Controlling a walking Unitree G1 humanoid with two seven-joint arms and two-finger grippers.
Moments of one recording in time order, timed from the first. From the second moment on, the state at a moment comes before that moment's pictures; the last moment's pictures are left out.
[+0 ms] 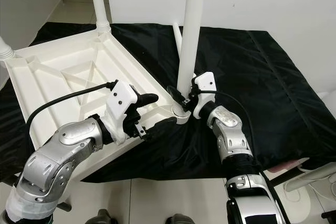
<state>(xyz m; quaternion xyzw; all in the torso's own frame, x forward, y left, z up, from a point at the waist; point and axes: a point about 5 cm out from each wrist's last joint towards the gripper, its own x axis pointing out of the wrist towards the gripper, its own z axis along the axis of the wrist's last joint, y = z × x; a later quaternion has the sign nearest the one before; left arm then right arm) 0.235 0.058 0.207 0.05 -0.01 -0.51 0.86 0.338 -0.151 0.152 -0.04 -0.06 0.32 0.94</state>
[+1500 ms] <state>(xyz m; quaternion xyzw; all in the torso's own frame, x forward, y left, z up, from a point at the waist) 0.237 0.060 0.209 0.05 -0.02 -0.50 0.86 0.339 -0.142 0.137 0.00 -0.05 0.31 0.95</state>
